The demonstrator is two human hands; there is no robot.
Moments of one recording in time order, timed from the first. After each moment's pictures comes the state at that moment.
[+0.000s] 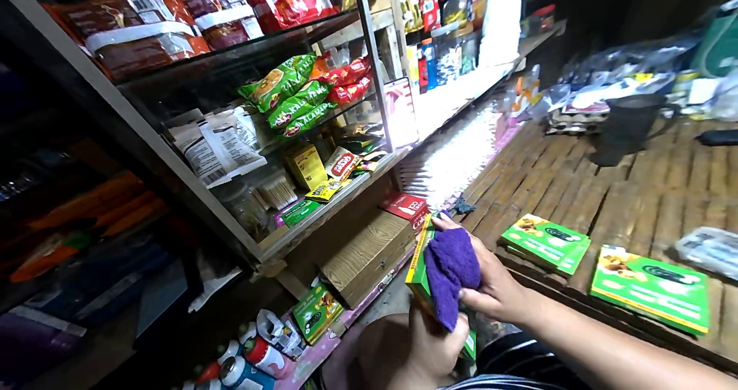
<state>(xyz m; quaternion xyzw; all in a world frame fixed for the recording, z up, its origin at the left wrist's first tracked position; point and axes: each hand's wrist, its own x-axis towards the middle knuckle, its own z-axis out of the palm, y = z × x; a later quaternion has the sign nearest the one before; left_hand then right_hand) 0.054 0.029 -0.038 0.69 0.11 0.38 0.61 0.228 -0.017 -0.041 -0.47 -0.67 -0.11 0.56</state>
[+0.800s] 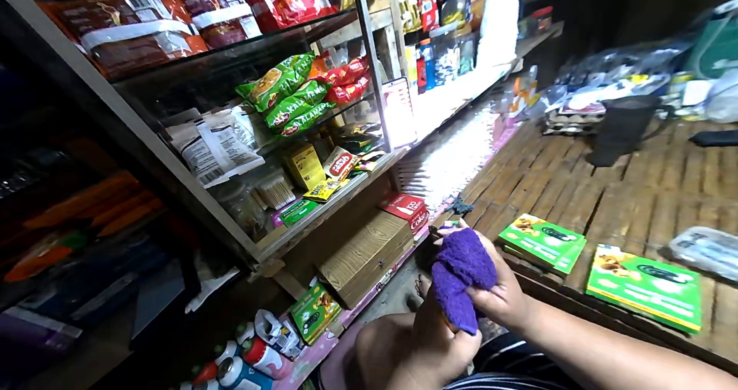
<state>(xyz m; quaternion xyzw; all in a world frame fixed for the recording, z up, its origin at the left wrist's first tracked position) 0.050 0.030 -0.018 0.86 0.15 0.21 0.44 0.218 -0.021 -0.050 -0.44 -0.60 -0.13 0.66</state>
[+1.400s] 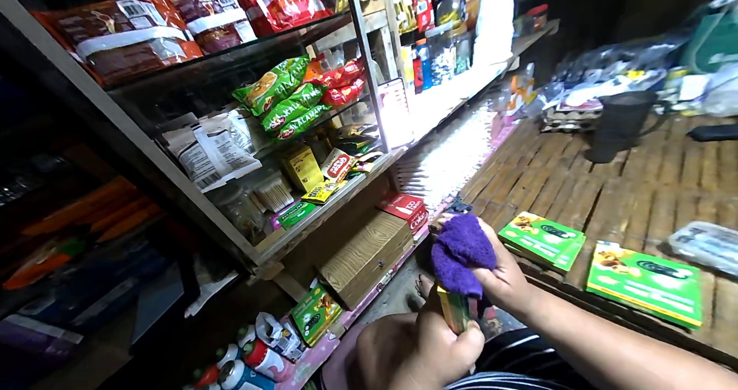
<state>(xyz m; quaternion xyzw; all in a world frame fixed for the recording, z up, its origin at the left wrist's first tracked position) 0.062 0.034 -0.053 0.79 0.06 0.33 0.52 0.231 -0.020 -0.047 -0.46 -0.57 -0.11 0.67</state>
